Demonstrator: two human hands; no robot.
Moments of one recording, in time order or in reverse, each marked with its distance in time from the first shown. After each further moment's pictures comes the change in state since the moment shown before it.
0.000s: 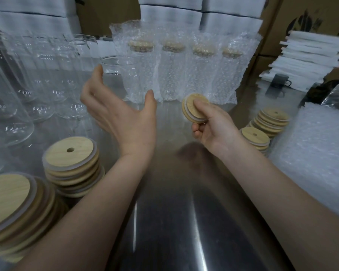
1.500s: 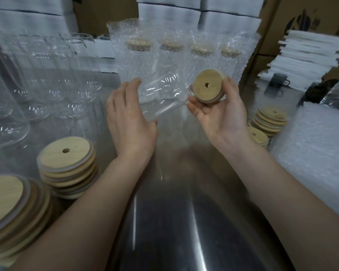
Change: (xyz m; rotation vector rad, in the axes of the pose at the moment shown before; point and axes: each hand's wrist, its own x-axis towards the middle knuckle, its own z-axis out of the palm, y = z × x) left_hand 0.000 -0.027 0.004 0.326 -0.377 0.183; right_hand -0.005 -0.015 0.002 0.413 -0.151 -0.199
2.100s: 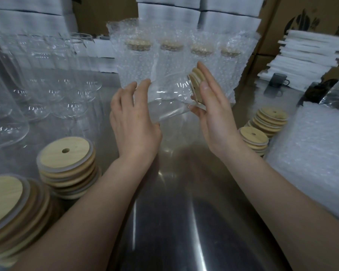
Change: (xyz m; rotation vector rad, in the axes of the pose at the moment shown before) left_hand -0.005 0.008 0.000 0.090 -0.035 0.075; right_hand -0.007 0.010 0.002 -0.587 -0.170 -0.280
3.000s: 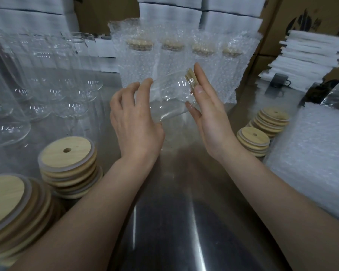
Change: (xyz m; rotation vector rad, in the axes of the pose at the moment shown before) left_hand -0.002 0.001 0.001 -0.014 0.072 0.007; right_hand -0.002 0.002 0.006 -0.139 -0.032 0.037
